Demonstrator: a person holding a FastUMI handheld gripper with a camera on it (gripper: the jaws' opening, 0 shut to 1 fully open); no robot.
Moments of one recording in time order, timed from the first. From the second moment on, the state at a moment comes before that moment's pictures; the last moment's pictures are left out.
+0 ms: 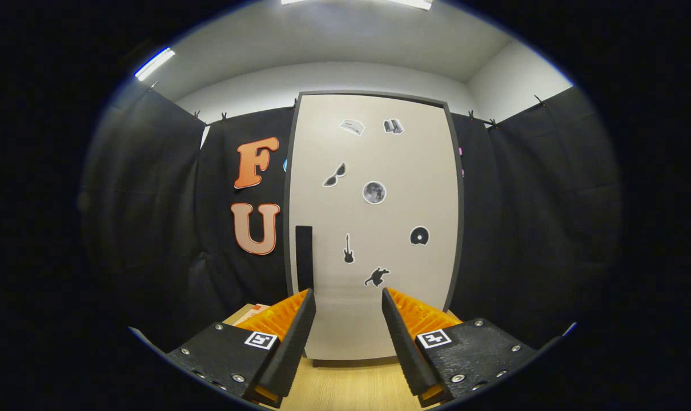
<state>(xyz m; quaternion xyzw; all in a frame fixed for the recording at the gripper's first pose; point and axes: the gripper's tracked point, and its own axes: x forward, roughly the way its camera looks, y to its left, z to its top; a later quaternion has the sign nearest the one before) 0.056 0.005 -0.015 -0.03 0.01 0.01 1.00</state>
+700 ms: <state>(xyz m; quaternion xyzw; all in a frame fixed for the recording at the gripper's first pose) -0.049 -0.039 -0.006 -0.03 0.01 -0.03 1.00</state>
